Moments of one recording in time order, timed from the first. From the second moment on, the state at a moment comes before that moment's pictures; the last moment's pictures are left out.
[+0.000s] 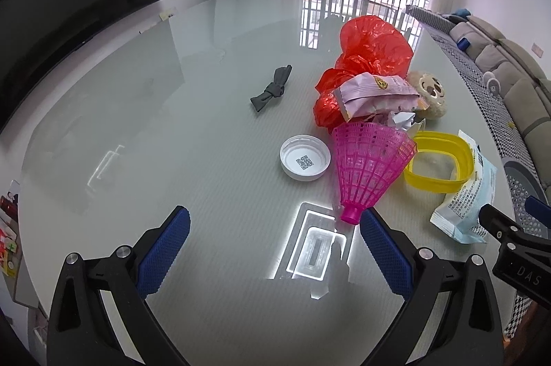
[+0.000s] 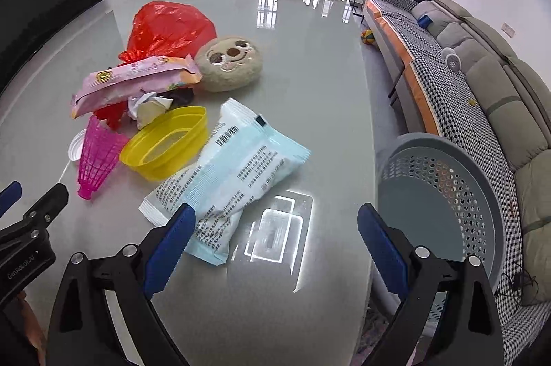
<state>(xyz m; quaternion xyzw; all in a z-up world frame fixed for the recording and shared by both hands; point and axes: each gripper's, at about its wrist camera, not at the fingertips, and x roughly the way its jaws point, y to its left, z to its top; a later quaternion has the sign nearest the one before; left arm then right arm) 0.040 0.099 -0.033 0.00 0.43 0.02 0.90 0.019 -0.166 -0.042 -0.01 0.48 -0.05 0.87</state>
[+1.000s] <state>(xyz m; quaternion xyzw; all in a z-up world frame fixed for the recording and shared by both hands) 0.047 0.085 -0.035 -0.01 0.42 -0.01 0.91 0.048 -0.184 -0.047 0.04 0.49 -0.04 0.87</state>
